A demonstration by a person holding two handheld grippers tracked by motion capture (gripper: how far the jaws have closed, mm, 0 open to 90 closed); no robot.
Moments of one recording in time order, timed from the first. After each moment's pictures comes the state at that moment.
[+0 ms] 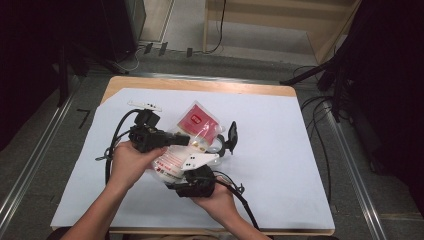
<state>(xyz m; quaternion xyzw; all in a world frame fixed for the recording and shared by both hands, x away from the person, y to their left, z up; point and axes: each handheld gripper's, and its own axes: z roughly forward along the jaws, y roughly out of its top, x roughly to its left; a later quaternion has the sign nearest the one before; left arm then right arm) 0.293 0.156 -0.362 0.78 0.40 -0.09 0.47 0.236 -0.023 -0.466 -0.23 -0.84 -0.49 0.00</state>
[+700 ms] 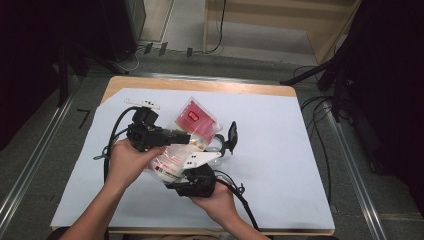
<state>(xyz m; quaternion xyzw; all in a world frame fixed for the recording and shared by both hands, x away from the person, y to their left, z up) 0.291 0.155 -0.352 0.79 0.39 -0.08 0.47 0.234 -0.023 -0.459 -0.23 -0.83 -0.50 0.03</state>
